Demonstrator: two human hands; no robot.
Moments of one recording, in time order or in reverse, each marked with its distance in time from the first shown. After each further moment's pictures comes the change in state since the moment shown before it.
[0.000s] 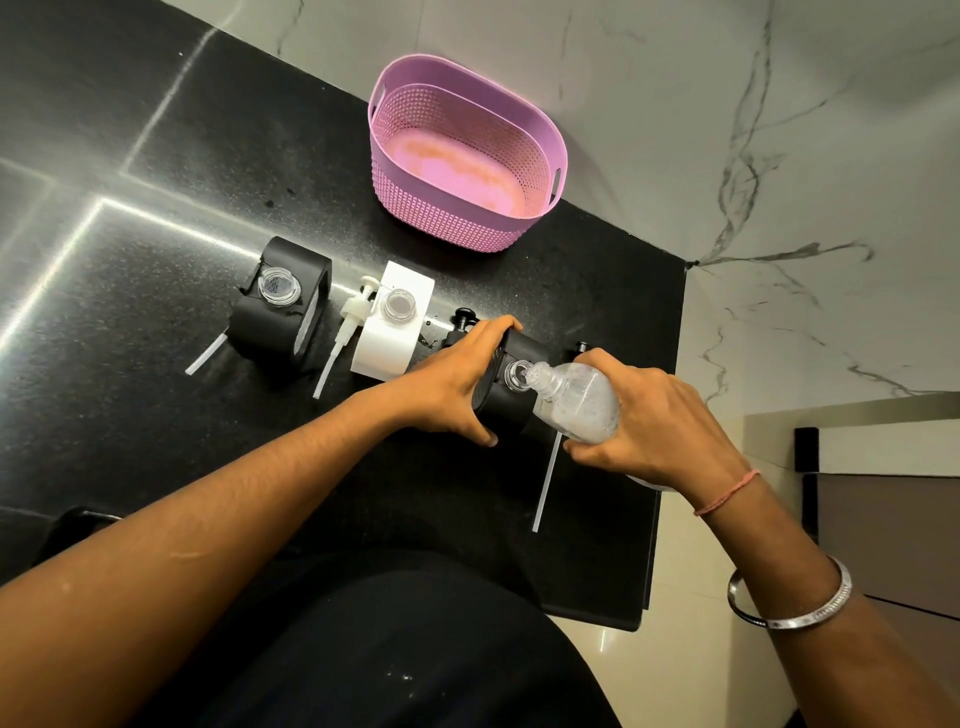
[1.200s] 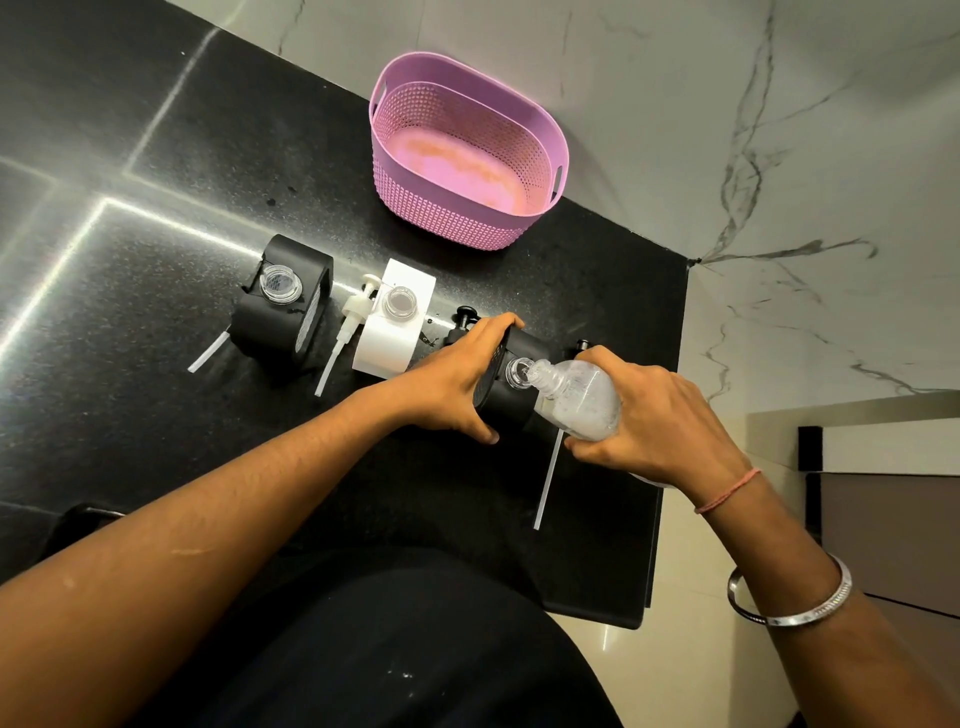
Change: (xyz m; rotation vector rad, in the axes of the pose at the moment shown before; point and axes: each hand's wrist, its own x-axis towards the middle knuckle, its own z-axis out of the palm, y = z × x) left_hand 0.000 0.001 -0.001 0.011 0.001 0.006; right_hand -0.001 -0.004 -0.002 -0.012 0.012 -0.011
